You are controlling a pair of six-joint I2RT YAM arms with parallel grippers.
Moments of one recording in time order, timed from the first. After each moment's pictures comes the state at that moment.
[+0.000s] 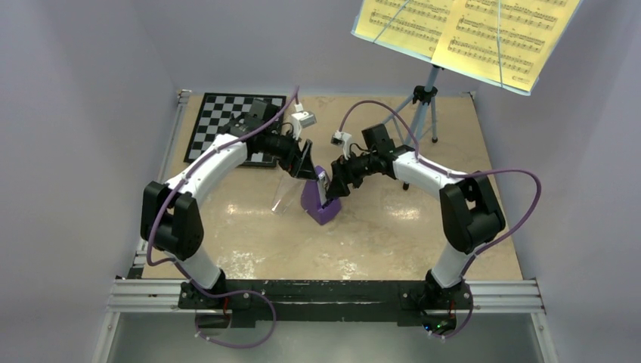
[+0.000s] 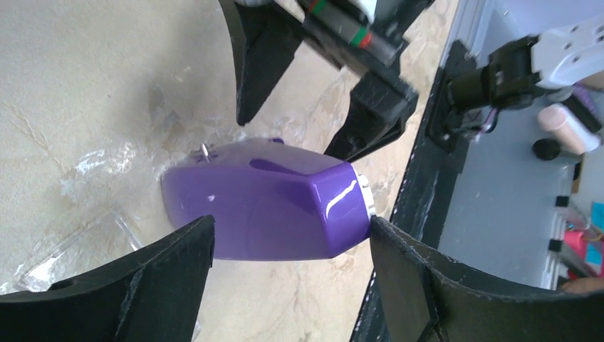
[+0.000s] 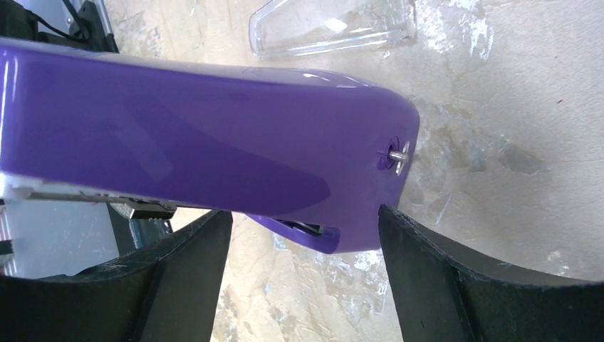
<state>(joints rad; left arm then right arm) -0.39 1.67 1.40 -0.67 0.85 0.14 0.46 1.73 1.14 -0.32 -0.79 -0.09</state>
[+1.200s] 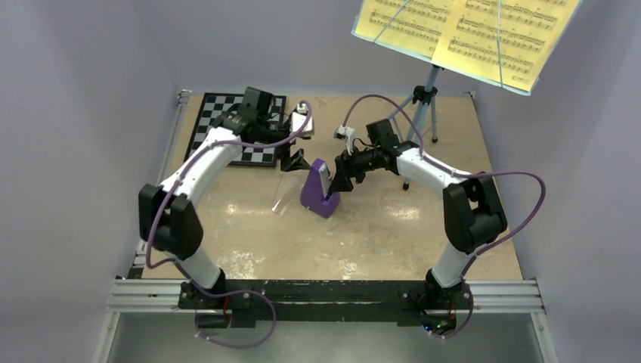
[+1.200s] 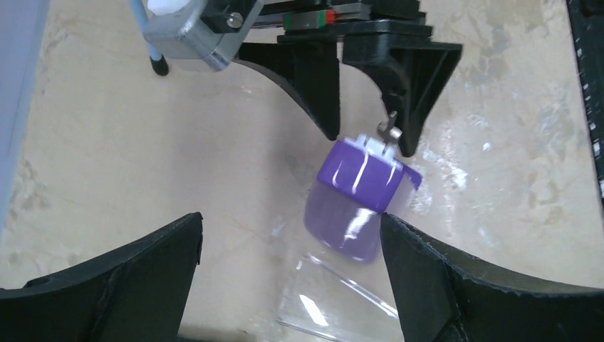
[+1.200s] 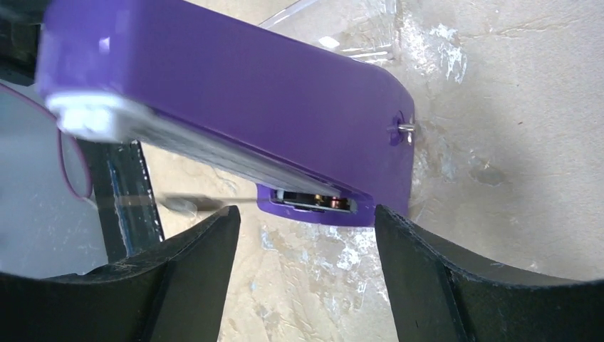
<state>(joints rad) -0.37 1.59 1.43 -0.65 0.85 0.80 0.43 1.73 1.18 -0.36 -0.83 -0.16</state>
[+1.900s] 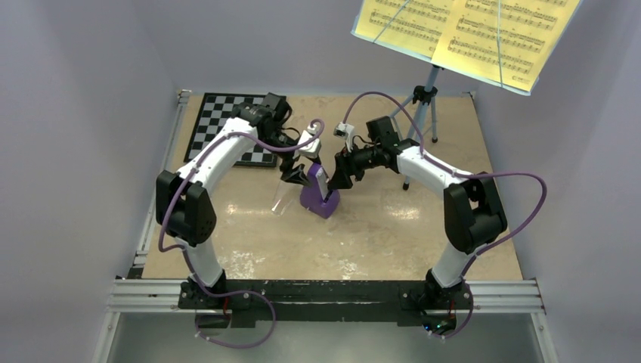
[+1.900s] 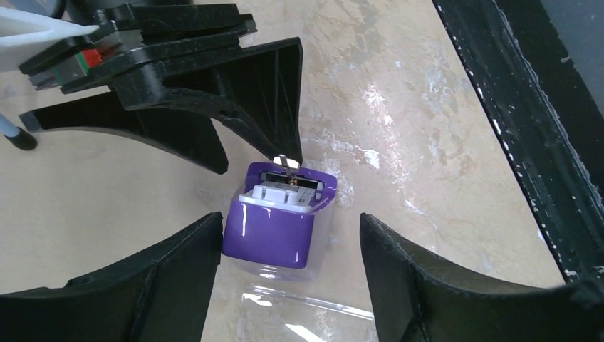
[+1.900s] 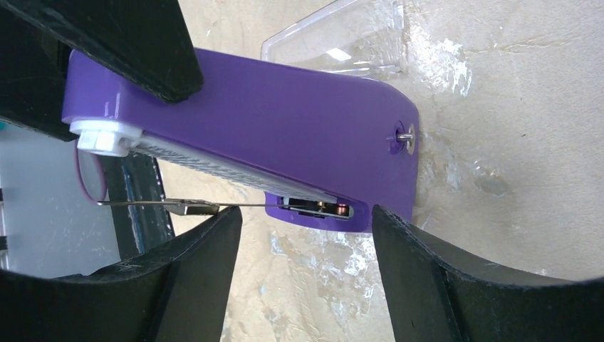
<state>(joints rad) -0.43 1.80 1.67 -1.17 1.01 1.33 0.43 1.73 1.21 -0.37 -0.86 -0.14</state>
